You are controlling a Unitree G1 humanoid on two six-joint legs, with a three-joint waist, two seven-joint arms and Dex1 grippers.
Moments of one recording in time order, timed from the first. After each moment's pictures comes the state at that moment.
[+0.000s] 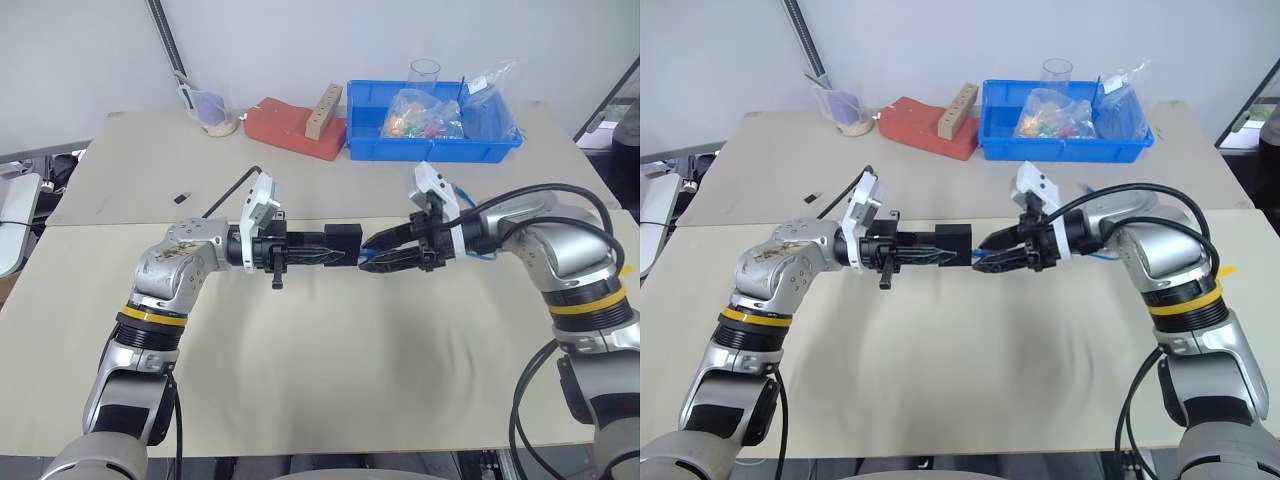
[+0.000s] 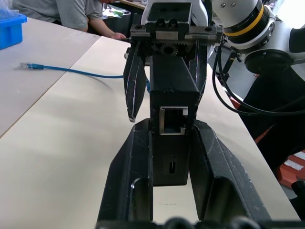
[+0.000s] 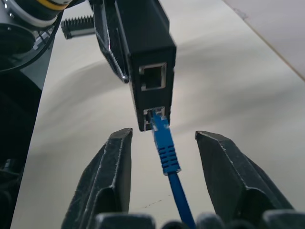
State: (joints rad) left arm -0.66 0.48 -0.10 0.06 -0.55 0.59 -1.26; right arm -0.81 -0.72 0.26 -0.03 0.48 0.86 1.27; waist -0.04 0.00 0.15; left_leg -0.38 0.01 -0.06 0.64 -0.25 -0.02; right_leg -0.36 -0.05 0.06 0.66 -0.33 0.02
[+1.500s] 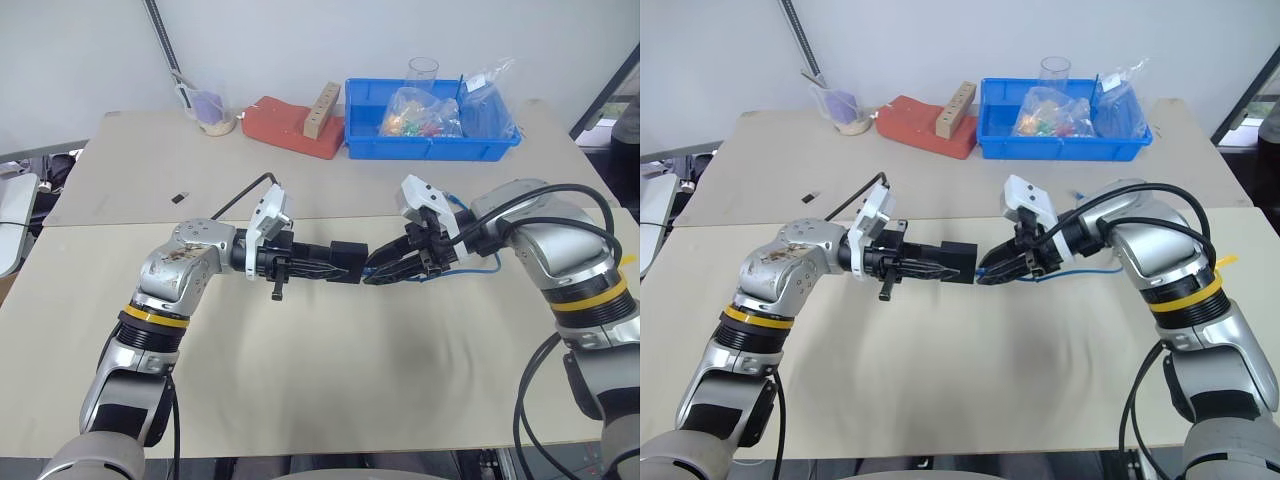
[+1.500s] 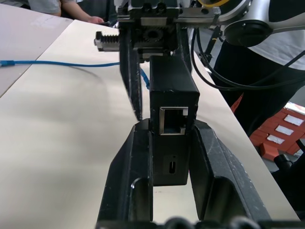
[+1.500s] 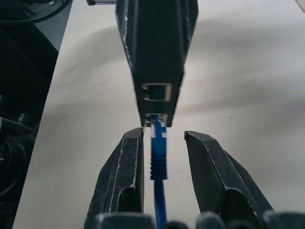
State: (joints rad) left arm -0.66 0.50 -0.16 0.04 -0.51 0.57 -1.34; right arm -0.86 -0.76 0.34 -0.03 0.40 0.79 1.41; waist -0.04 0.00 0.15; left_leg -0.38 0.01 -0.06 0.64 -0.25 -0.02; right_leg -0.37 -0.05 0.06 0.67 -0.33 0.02
